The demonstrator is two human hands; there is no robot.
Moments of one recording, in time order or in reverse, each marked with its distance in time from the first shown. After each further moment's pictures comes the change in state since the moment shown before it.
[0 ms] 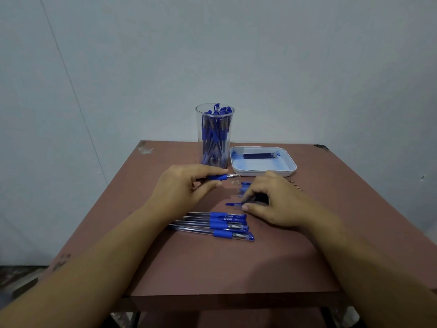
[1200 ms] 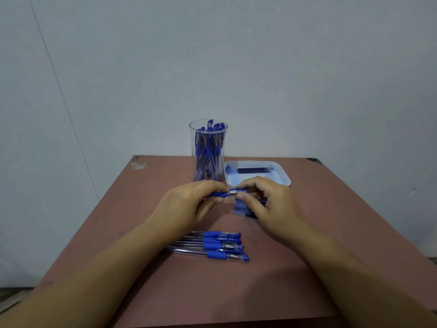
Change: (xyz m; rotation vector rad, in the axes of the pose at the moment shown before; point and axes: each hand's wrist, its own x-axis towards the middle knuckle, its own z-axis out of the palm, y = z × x) left_hand 0.009 0.001 0.013 0.148 -0.100 0.077; right_hand 0.006 -0.012 0.004 0.259 0.415 0.039
